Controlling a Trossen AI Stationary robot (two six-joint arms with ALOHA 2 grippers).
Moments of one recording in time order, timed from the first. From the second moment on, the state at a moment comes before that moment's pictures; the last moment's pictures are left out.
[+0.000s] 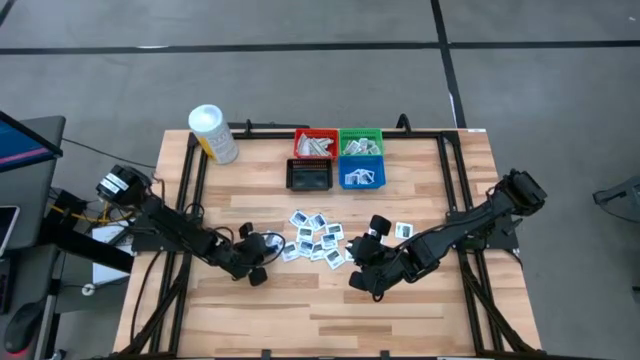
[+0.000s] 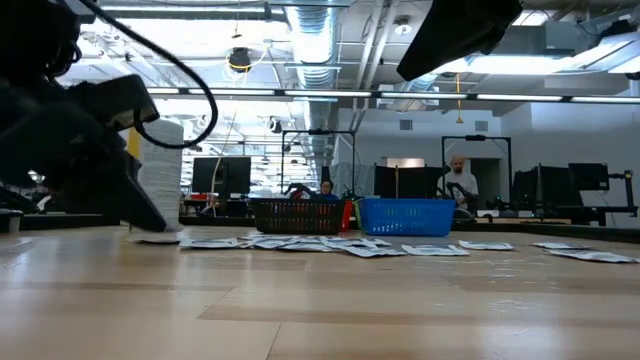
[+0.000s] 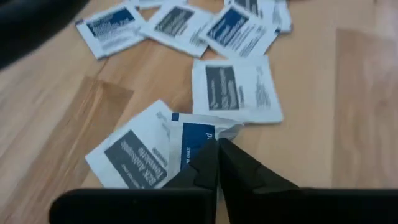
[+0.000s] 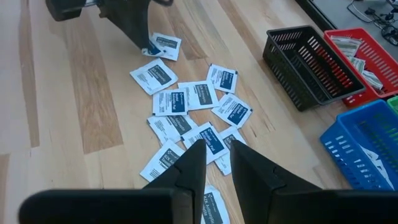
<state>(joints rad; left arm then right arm) -0.57 1.50 0.35 0.26 -0.60 -0.61 0.51 1.62 1.18 -0.57 0.73 0.60</state>
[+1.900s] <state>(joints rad) -0.26 1.28 0.36 1.02 0.08 -0.85 0.26 1.64 1.18 0.14 0.20 -0.08</state>
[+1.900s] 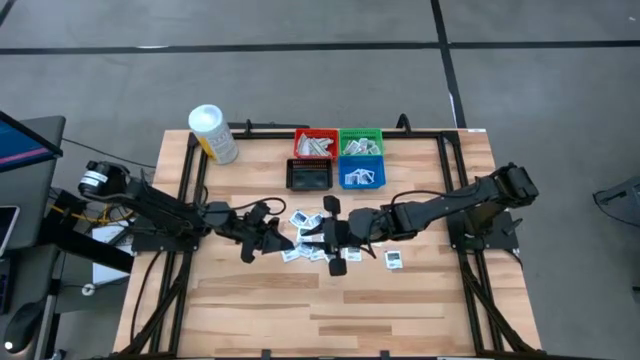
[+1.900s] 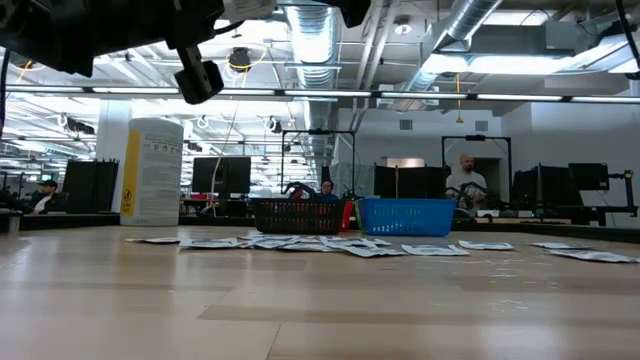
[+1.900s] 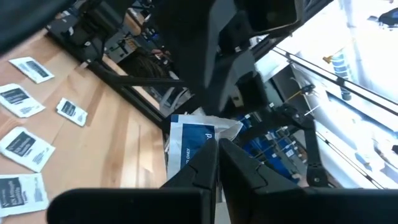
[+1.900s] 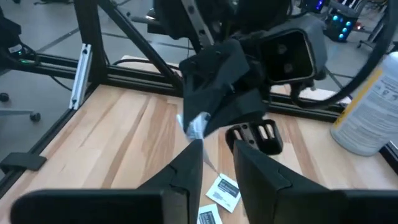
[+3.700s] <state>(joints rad) -0.22 1.19 0.36 1.15 -0.23 -0.32 0.22 1.64 1.18 0.00 0.16 -0.08</state>
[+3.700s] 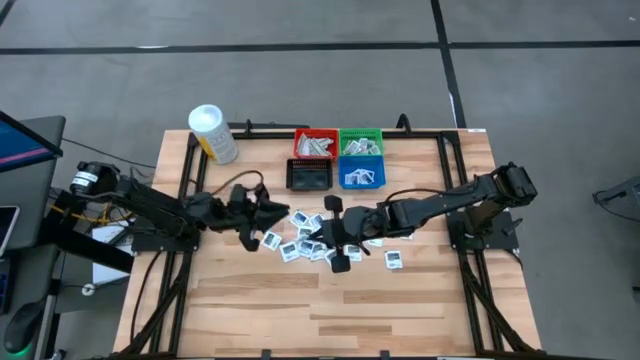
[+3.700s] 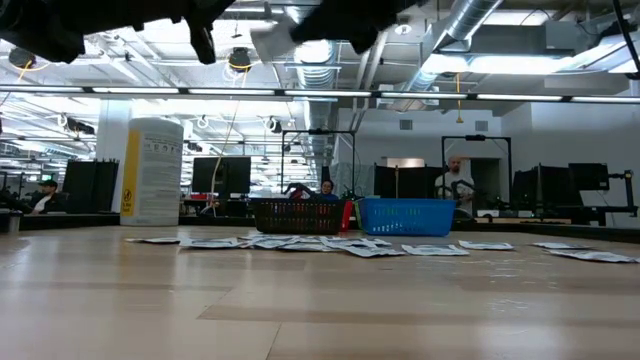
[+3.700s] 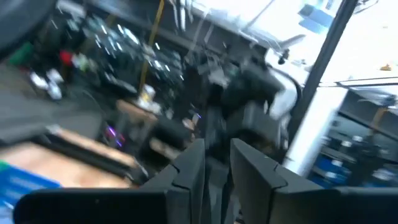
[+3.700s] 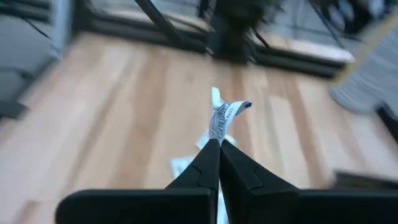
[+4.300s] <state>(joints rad) -0.22 1.11 0.23 1.14 -0.33 -0.25 -0.01 1.64 1.18 -0.59 0.64 0.25</state>
